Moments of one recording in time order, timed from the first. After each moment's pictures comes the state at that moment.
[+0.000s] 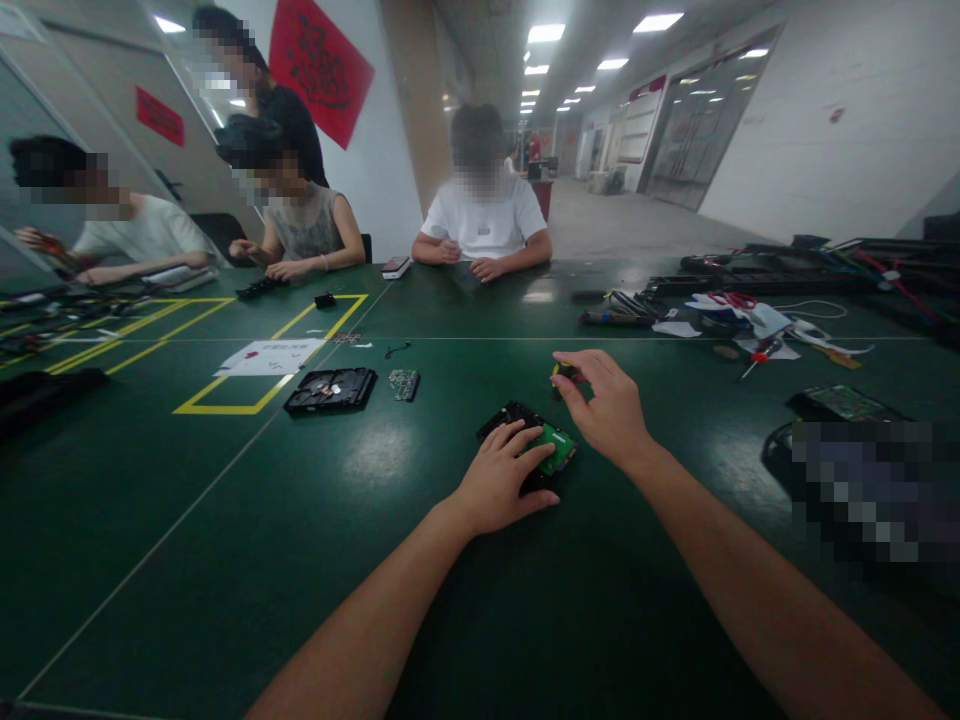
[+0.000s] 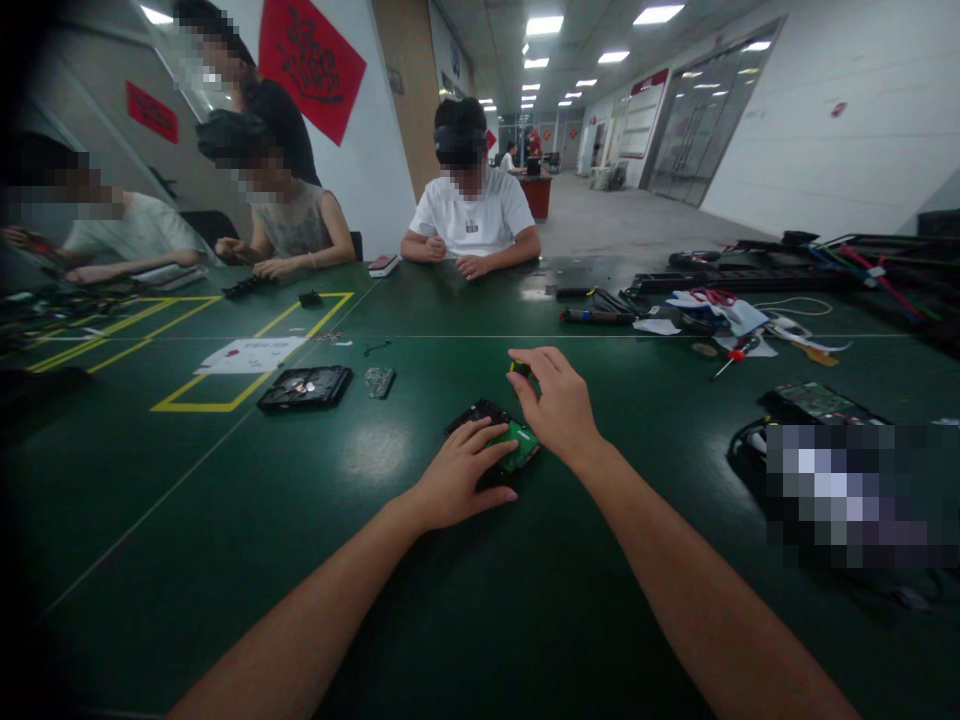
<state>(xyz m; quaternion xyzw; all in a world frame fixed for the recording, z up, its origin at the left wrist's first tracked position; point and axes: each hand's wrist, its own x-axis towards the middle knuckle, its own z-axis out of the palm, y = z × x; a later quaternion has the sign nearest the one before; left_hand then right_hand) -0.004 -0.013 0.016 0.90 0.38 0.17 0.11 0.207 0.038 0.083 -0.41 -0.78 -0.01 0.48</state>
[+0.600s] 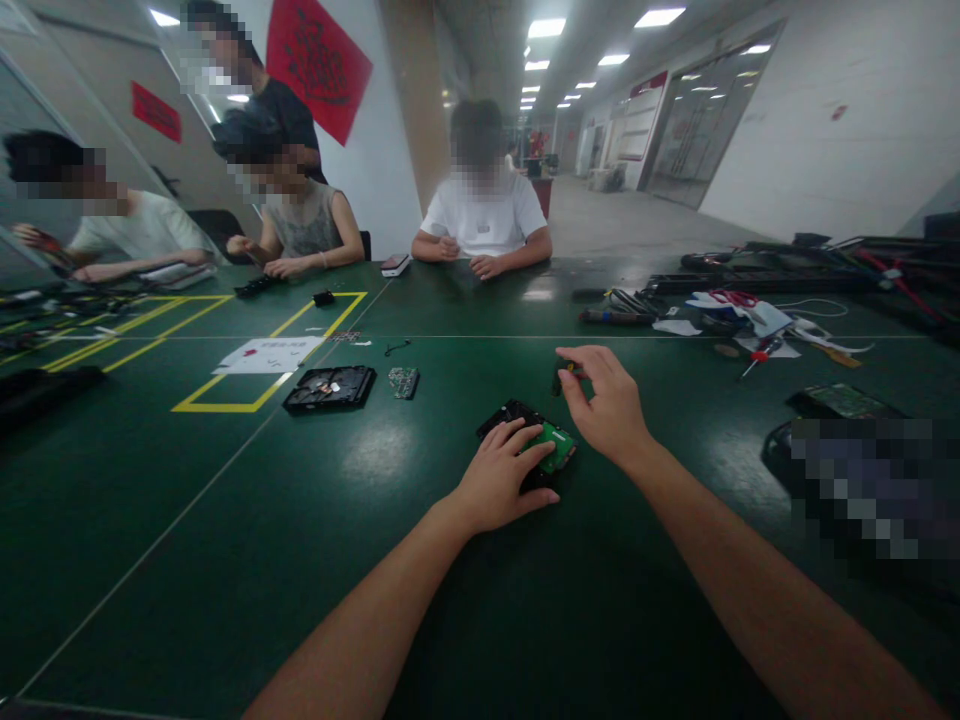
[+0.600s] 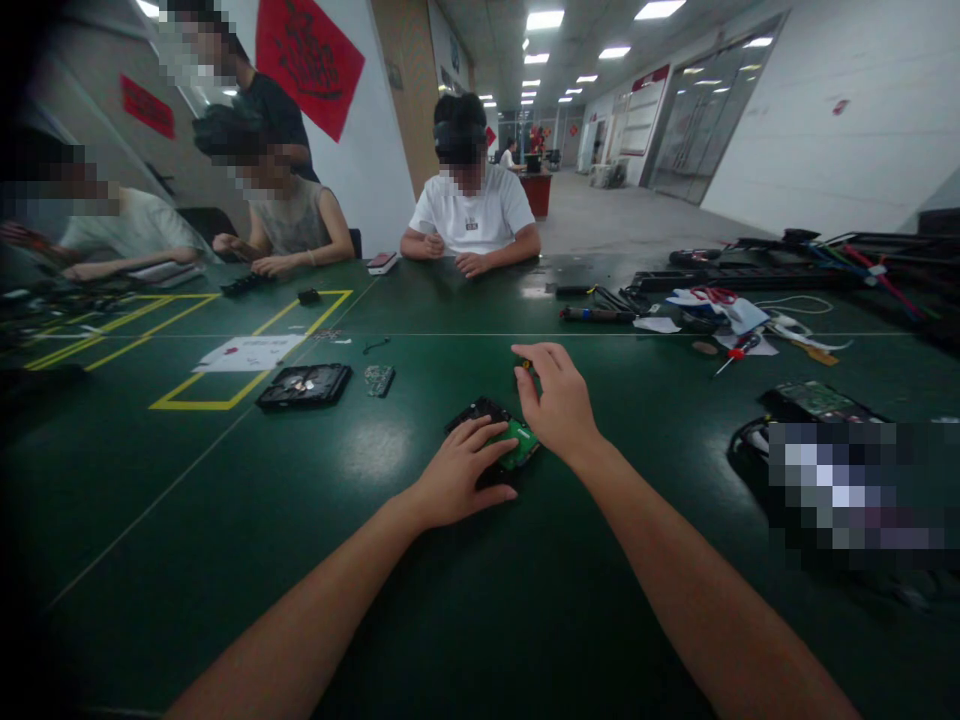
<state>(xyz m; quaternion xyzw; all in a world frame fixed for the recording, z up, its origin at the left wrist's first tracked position) -0.003 -0.013 0.016 0.90 0.38 0.18 0.12 0.205 0.036 0.085 -0.41 -0.77 -0.01 0.49</state>
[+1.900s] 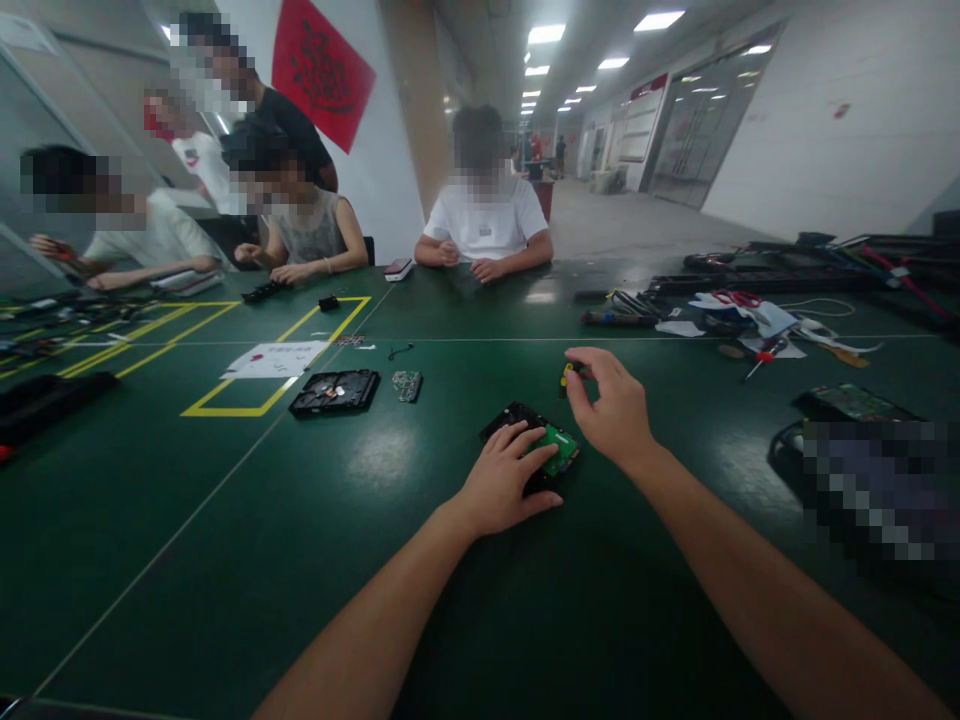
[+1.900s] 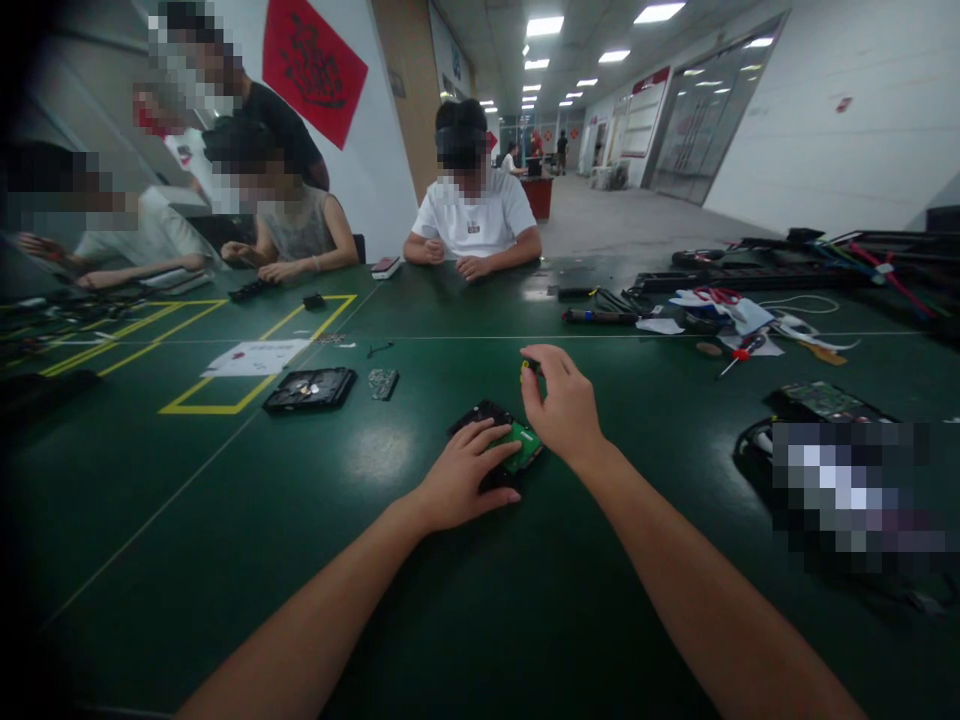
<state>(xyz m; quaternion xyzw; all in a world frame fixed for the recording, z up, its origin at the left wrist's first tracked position) -0.005 -0.013 0.015 0.90 0.38 0.17 0.10 0.206 0.038 0.081 -0.41 -0.76 -0.04 0.51</state>
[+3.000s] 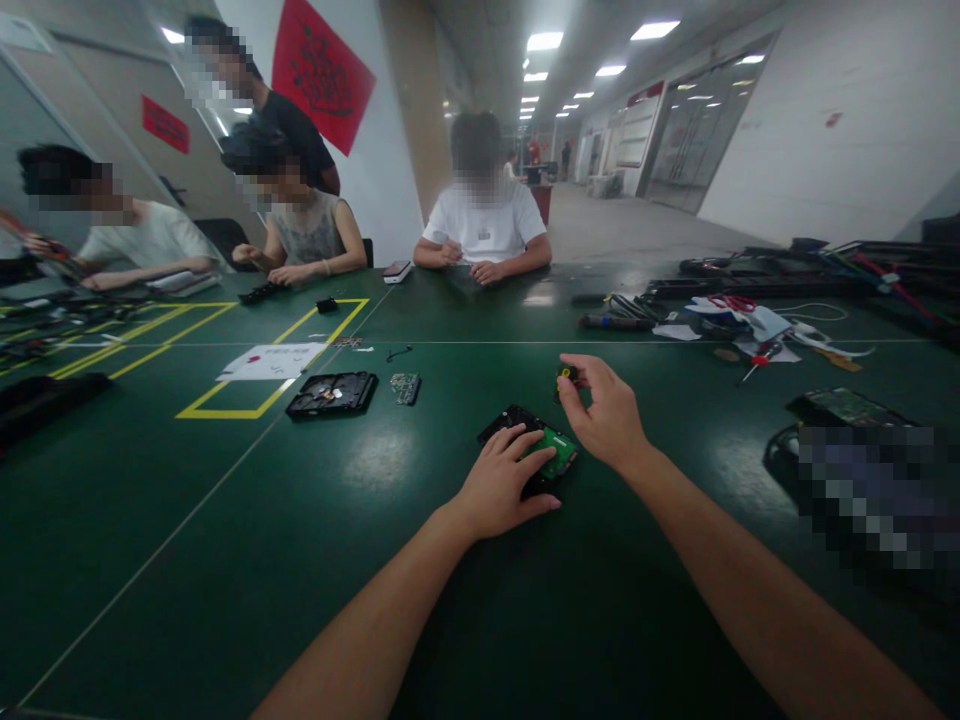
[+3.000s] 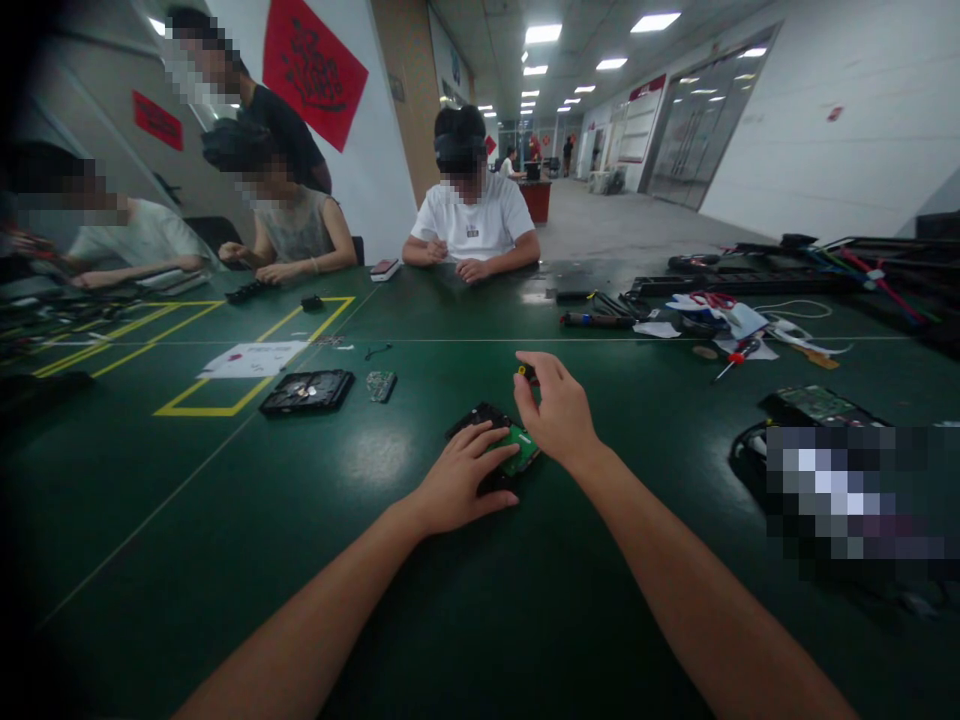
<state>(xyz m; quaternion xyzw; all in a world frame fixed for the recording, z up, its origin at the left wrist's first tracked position) -0.004 -0.011 0.011 0.90 0.38 0.18 0.10 0.205 0.037 0.077 -0.42 -0.77 -0.01 0.48</state>
